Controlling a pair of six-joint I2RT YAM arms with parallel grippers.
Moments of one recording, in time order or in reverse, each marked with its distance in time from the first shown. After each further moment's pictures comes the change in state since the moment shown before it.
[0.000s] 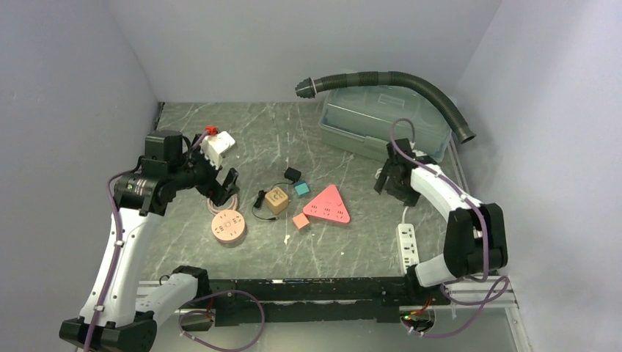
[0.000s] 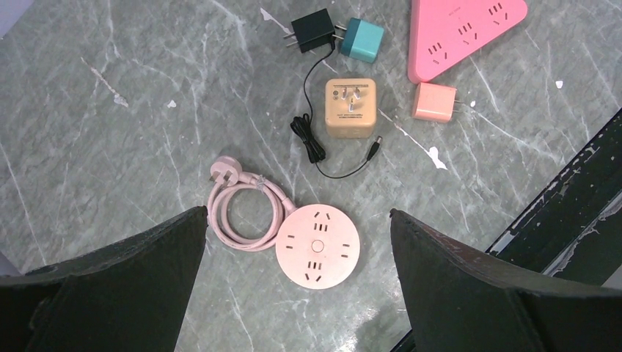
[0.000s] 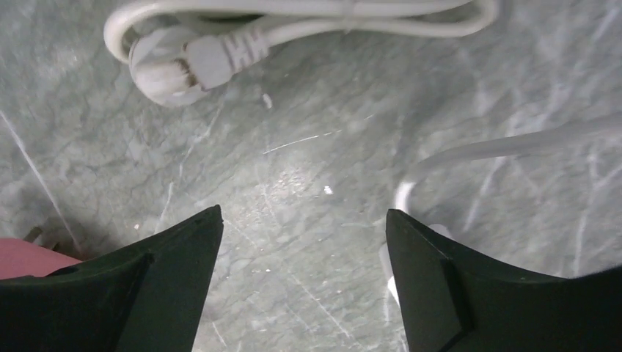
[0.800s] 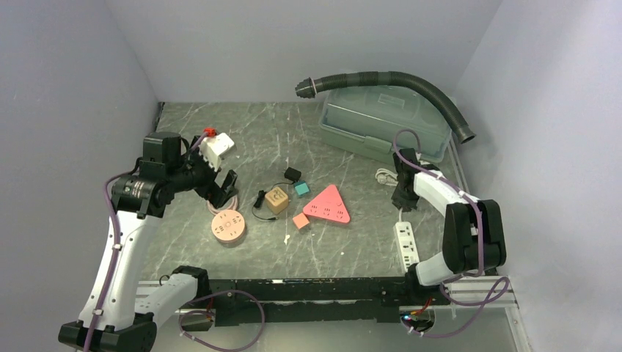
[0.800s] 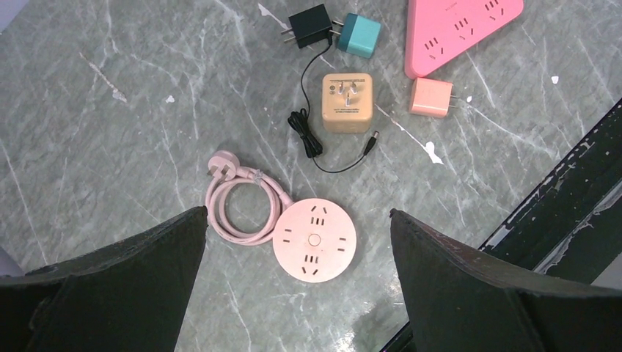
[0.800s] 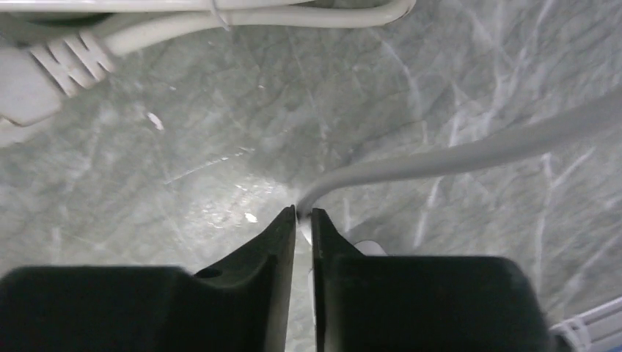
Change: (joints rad) left arm 0.000 -0.017 0.008 -0.029 -0.001 0.000; right arm -0.110 -0.003 -0.106 0.046 0.058 -0.077
